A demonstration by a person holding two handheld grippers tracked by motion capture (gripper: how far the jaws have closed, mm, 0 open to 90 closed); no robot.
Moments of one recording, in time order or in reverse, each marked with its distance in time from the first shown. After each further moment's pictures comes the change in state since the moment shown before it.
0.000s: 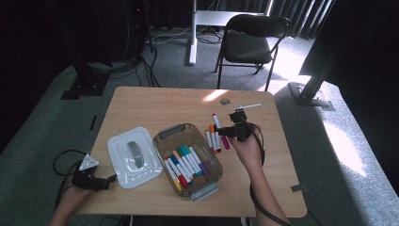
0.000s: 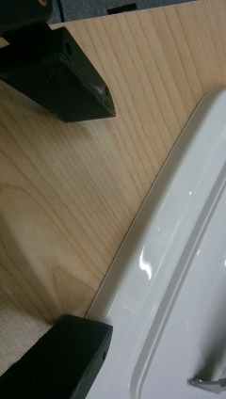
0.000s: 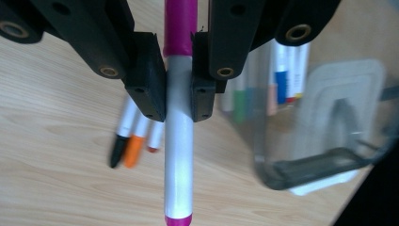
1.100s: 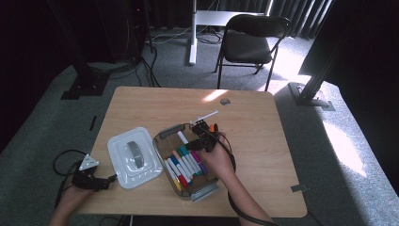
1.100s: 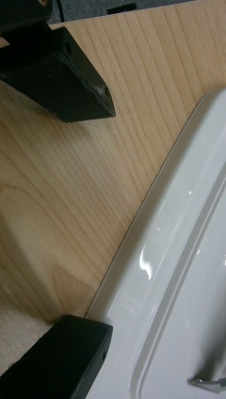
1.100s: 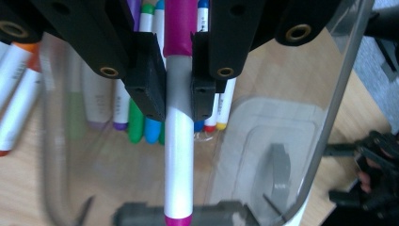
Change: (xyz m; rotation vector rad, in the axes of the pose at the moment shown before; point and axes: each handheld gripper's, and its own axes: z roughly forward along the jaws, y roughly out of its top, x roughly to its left) left arm 0.000 0.000 0.000 -0.002 0.000 -0.001; right arm 0.092 -0.009 0.056 0.163 0.117 -0.195
